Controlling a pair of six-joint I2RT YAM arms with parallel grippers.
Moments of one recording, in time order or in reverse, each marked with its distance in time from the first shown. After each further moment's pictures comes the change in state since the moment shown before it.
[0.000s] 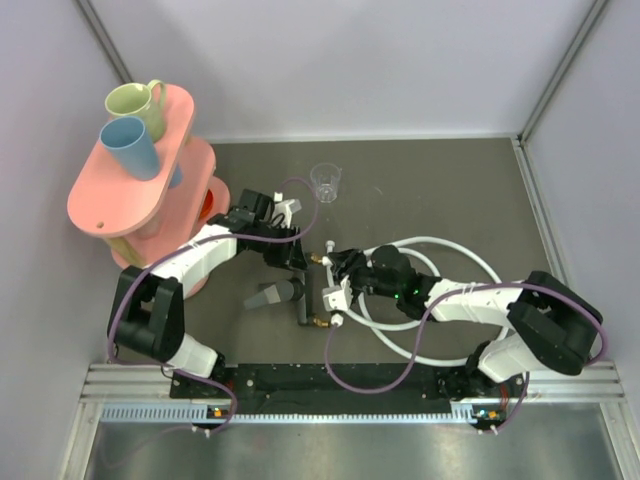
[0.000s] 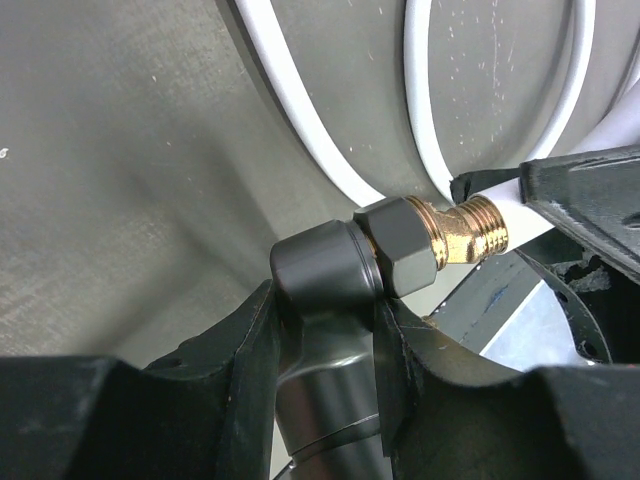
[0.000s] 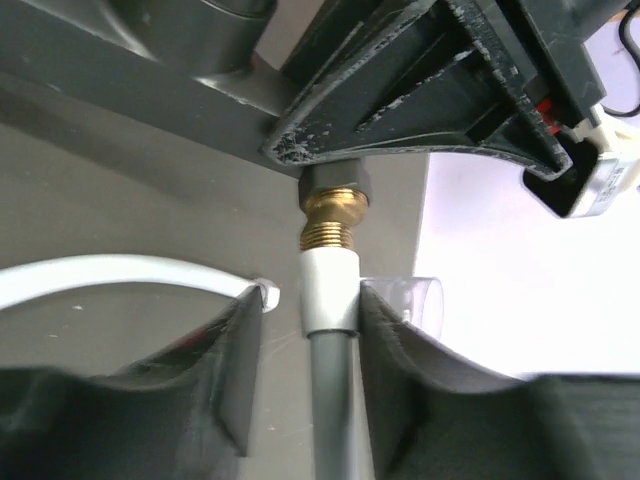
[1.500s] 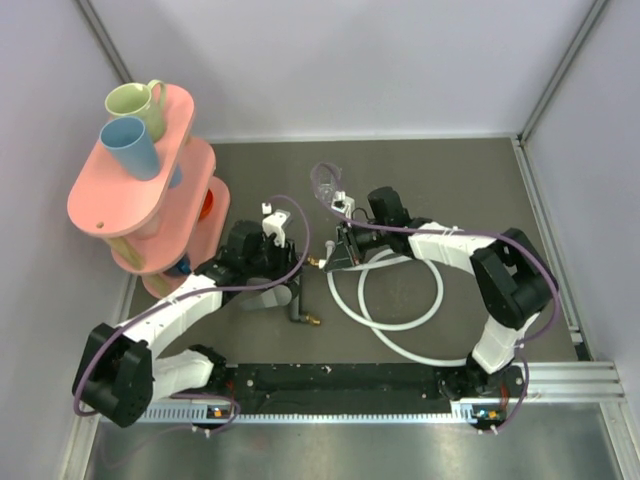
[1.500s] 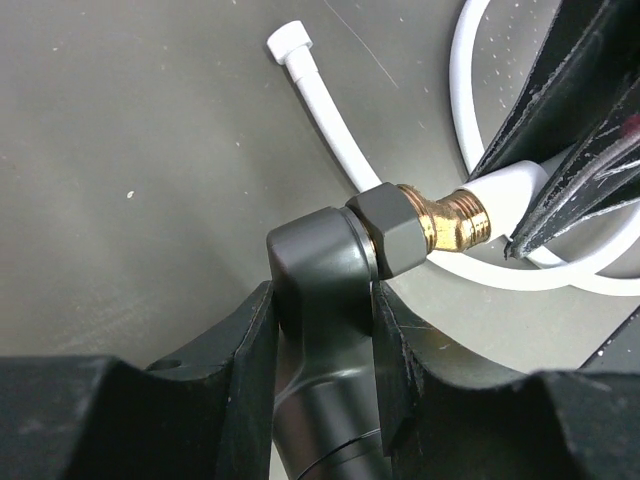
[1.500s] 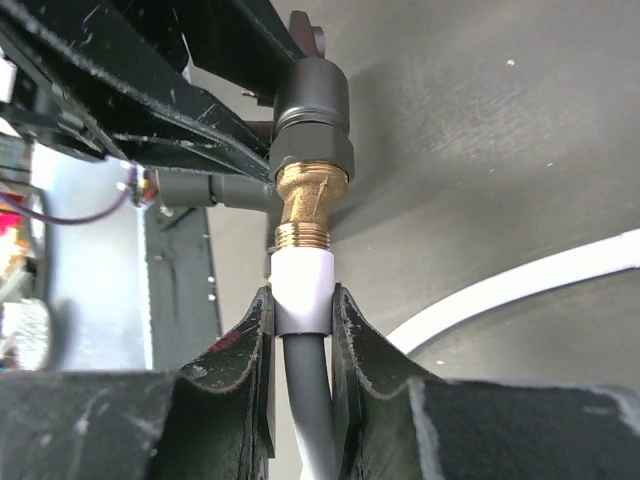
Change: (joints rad) left arm -0.117 -0.343 -0.357 0.421 -0.299 -0.012; right arm -0.303 0.315 0.451 -0.448 -0.674 1.415
